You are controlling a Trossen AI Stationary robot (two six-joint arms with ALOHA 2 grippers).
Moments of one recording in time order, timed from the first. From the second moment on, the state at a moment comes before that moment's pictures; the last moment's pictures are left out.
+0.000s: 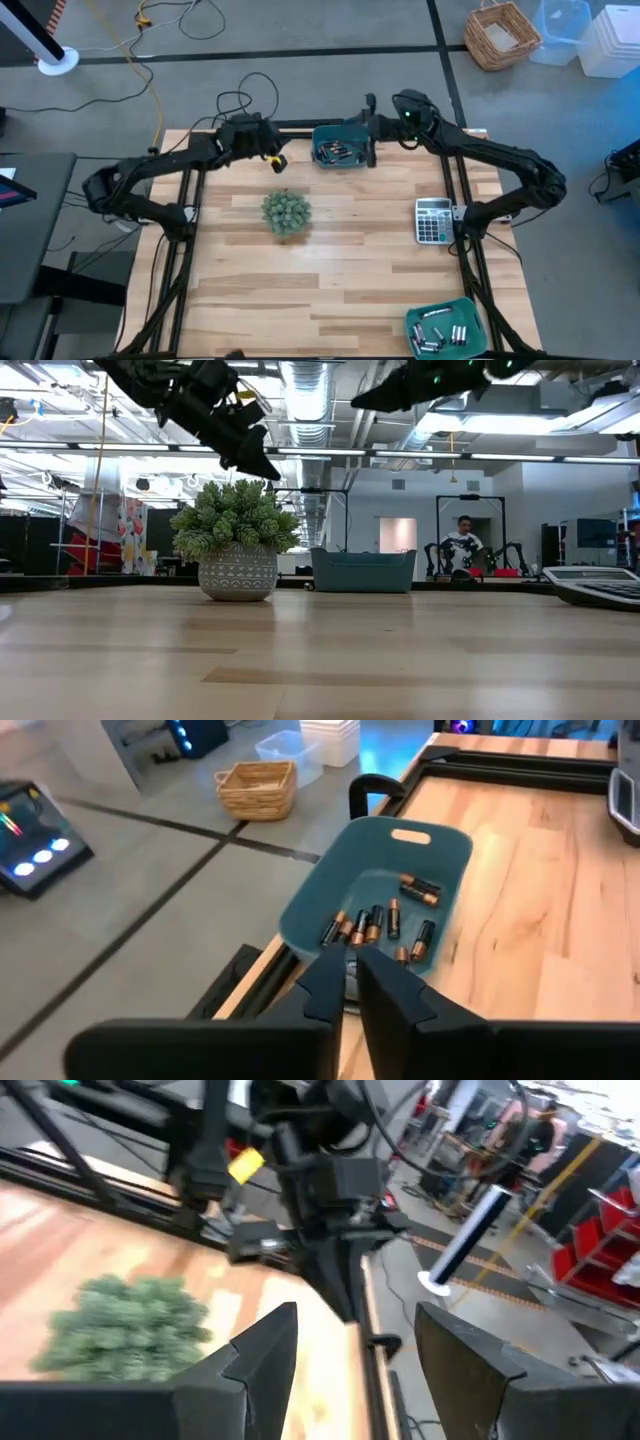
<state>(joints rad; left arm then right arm) 0.57 1.31 0.89 0.05 -0.05 0.20 -0.53 1.37 1.15 0.03 -0.43 -0.50</state>
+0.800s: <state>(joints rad) 0.89 1.41 0.89 0.06 0.02 0.20 -0.56 2.18 2.02 -0.54 -0.42 -0.68</state>
